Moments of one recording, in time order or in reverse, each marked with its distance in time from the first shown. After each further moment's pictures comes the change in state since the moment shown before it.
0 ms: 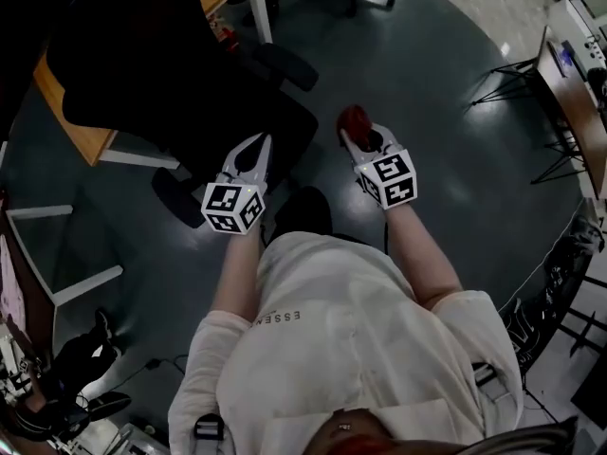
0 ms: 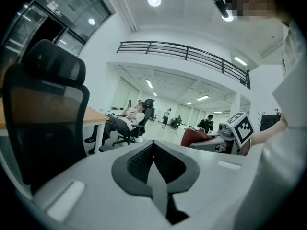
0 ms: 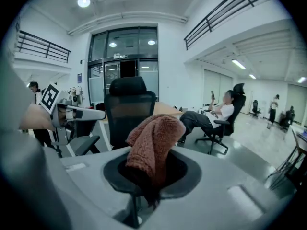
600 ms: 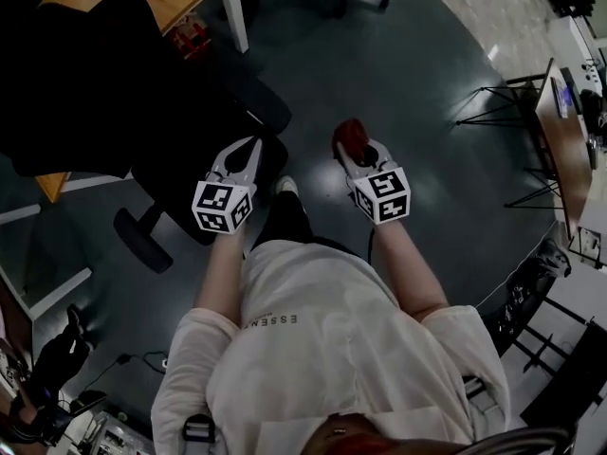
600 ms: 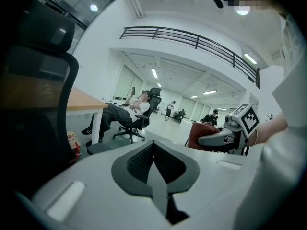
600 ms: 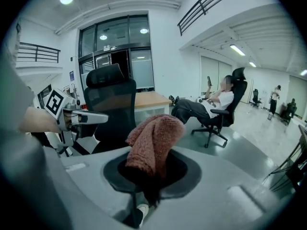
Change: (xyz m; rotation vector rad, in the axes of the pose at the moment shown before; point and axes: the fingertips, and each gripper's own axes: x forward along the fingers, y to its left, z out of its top) left arm 0.177 0.036 -0.023 -0.042 0.119 0.018; right arm 0.070 -0.154 -0.013 0.063 0.111 0.005
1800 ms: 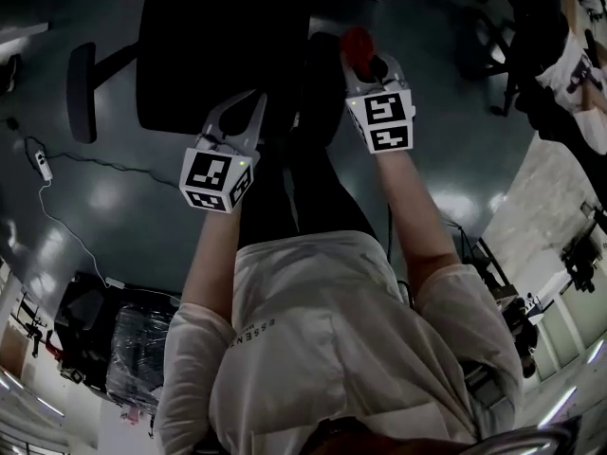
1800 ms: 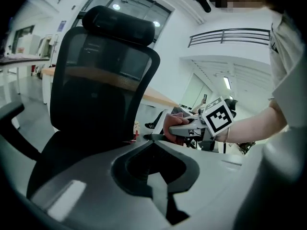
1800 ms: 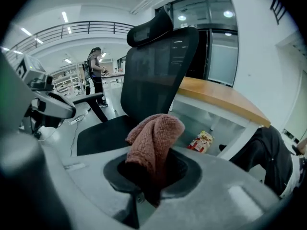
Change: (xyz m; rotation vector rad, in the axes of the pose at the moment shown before) left arm 0.013 0.140 -0.035 -0.433 -0.138 0.788; right arm 0.333 0.079 0.084 -0.686 0.147 0.705
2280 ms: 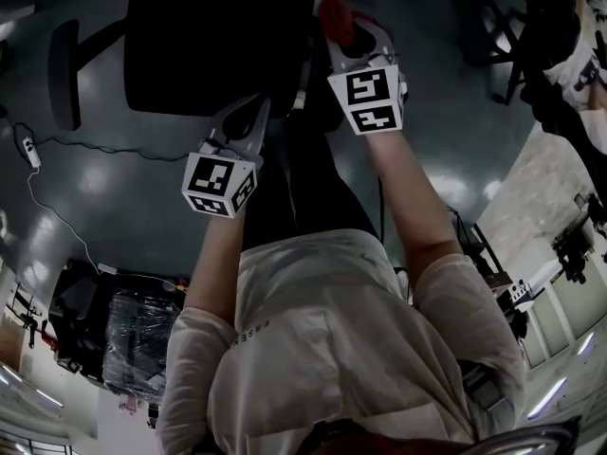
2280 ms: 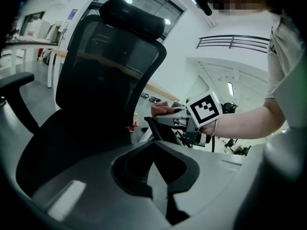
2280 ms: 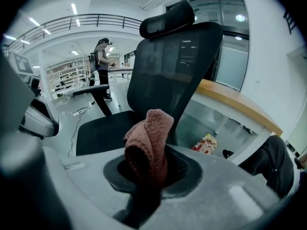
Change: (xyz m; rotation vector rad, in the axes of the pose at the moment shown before) left arm -0.013 -0.001 -0.059 -0.115 0.041 -0.008; right arm 0.040 0.039 0.002 -0.089 0.022 0.022
